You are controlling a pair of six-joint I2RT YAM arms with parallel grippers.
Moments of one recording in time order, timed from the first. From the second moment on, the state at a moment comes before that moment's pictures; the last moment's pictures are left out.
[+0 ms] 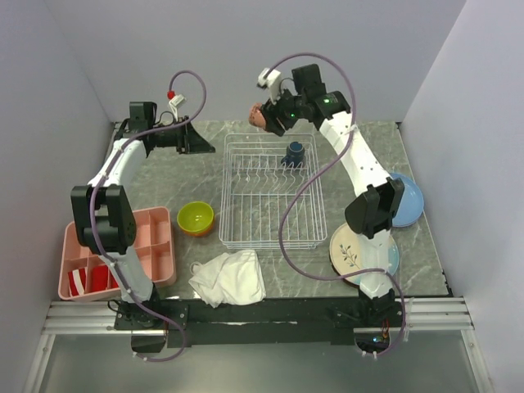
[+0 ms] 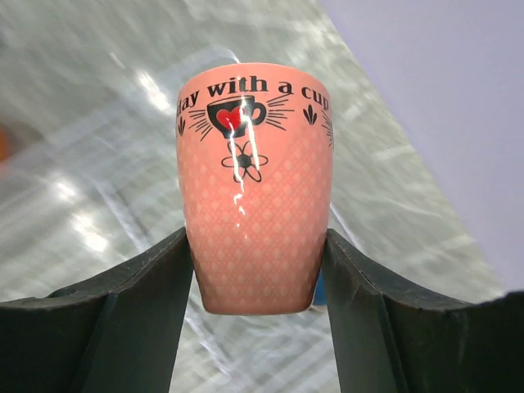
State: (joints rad) left arm 0.01 1.86 1.57 -0.40 1.24 -0.19; right arm 0.42 2.12 2.36 -0.87 -0.39 -0.45
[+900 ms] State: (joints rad) left arm 0.08 1.45 1.11 -0.16 1.18 -0.20; right arm 0.57 2.33 2.32 -1.04 0.25 -1.21
